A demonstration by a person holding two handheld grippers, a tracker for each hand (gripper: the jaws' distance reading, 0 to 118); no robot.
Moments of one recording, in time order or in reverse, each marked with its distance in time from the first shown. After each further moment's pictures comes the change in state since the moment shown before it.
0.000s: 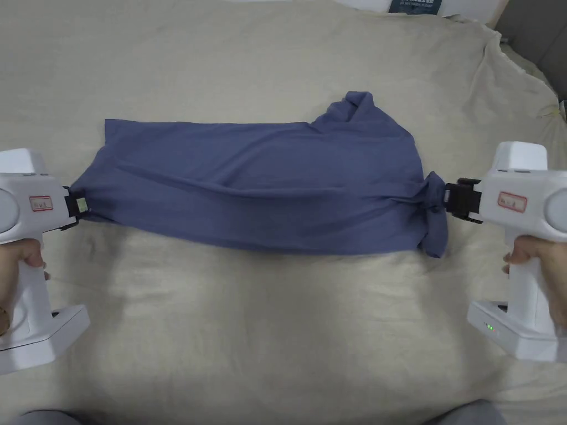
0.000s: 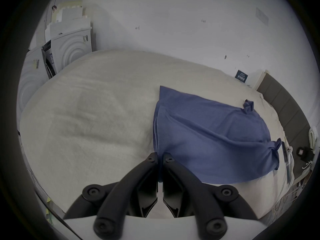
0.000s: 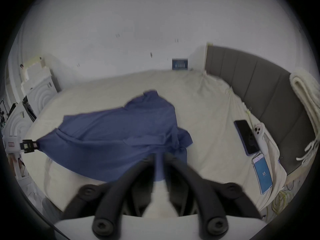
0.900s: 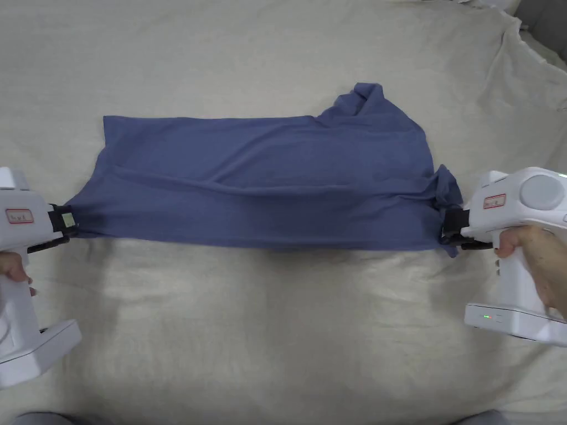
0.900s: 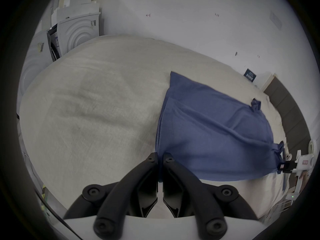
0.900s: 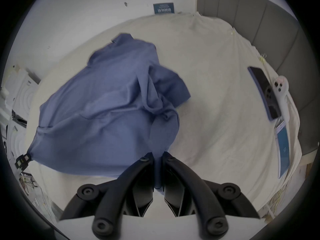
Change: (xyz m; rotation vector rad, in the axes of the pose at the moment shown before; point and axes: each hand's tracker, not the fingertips) left arm -0.024 -0.002 -0.020 -0.098 0.013 0.104; right arm 0.033 -0.008 -0.075 -0.294 0.008 -0.134
